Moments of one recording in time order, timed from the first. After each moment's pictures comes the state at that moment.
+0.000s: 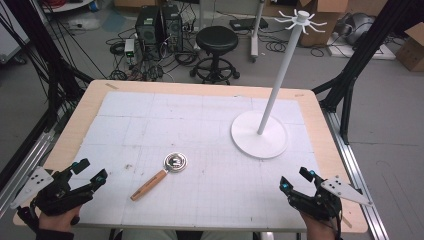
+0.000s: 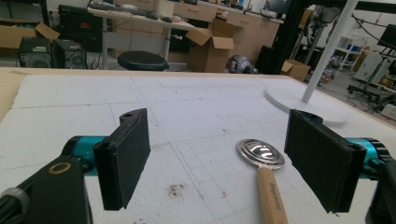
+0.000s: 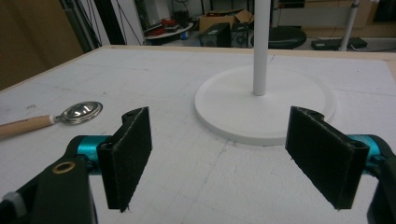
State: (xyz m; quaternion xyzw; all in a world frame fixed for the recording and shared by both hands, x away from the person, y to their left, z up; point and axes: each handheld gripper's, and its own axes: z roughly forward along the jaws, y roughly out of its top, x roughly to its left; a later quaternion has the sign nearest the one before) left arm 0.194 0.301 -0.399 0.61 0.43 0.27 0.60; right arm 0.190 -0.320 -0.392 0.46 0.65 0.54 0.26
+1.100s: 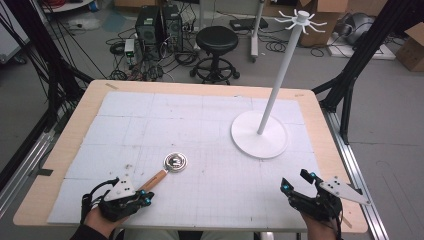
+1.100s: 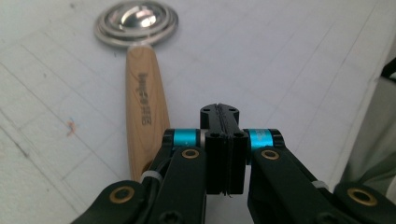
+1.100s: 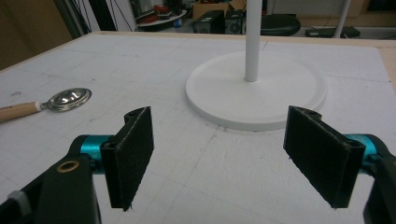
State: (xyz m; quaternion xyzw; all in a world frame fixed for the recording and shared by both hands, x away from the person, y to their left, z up) left arm 0.212 0.197 -0.439 0.86 0.29 0.12 0.41; right arm 0.190 -0.323 -0.397 0.47 0.66 0.51 0.27
